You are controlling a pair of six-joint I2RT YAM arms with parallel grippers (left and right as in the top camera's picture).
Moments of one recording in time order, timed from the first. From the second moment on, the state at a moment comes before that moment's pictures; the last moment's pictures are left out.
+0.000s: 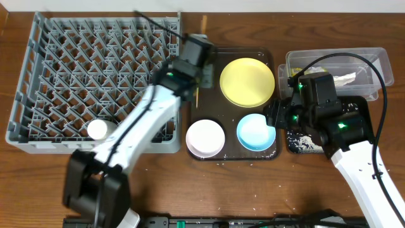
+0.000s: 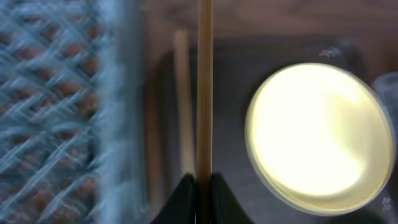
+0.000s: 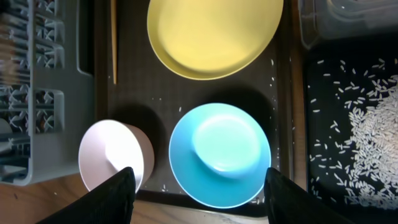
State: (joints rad) left arm -0.46 1.72 1.40 -0.58 -0.17 -0.33; right arm 0.28 1.23 1.08 -0.85 -0.16 0.46
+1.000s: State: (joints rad) left arm -0.29 1.80 1.37 -0.77 -0.15 -0.31; right arm 0.28 1.23 1.08 -0.83 -0.16 0.46
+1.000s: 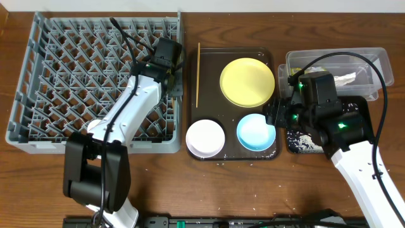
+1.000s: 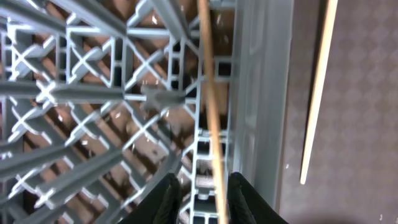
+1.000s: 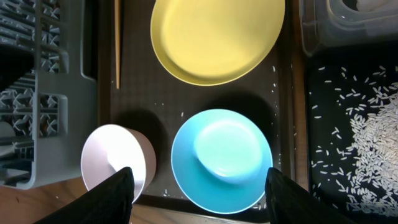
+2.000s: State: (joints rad) left arm -0.50 2.07 1.42 -0.35 -0.26 -0.16; right arm 0.28 1.23 1.08 -0.86 -0.16 0.46
